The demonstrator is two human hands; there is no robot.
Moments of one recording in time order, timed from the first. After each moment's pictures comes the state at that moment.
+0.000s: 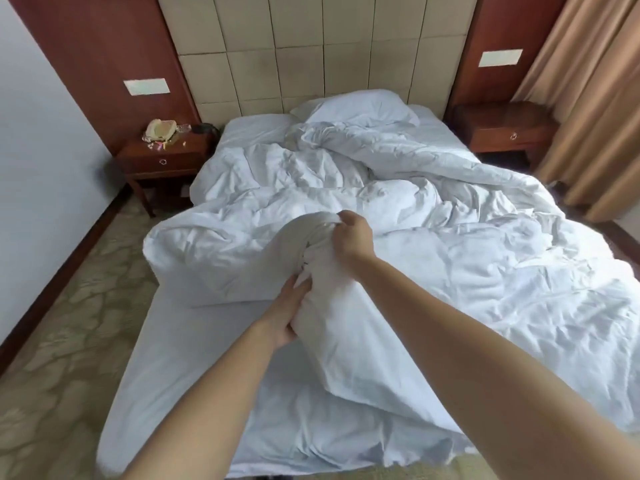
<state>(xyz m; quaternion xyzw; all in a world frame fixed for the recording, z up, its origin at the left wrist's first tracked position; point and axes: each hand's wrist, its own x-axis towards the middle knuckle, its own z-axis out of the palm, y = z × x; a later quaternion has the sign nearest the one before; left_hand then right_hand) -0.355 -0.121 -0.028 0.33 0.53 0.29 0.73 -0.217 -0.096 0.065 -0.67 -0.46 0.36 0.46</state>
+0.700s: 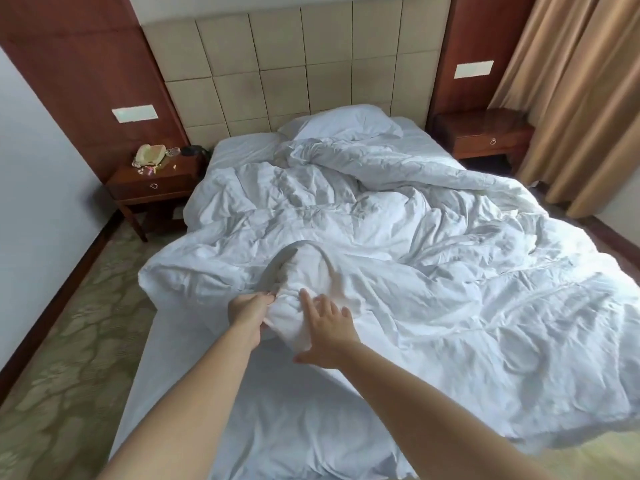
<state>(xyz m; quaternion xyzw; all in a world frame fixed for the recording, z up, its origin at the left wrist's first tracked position) -0.395 -0.095 -0.015 0.28 0.67 0.43 0.53 -0.259 -0.162 -0.027 -0.66 -0.73 0.16 0.00</state>
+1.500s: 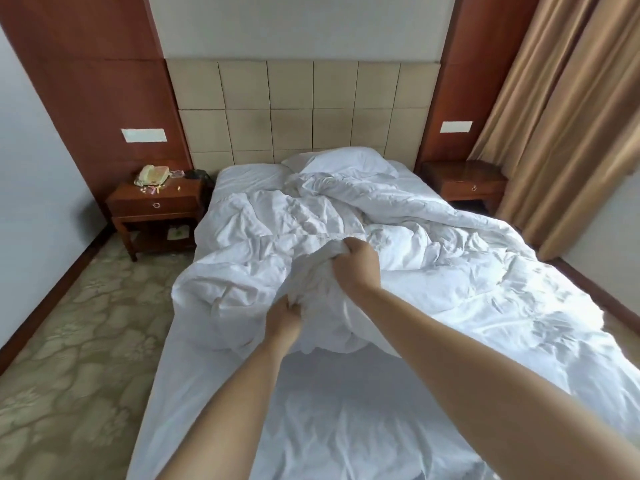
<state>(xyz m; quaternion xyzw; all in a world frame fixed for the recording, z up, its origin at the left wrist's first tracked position) -0.473 -0.094 0.000 0.58 0.62 0.33 0.40 -0.351 -0.128 0.123 -0.72 -0.48 0.22 0.44</state>
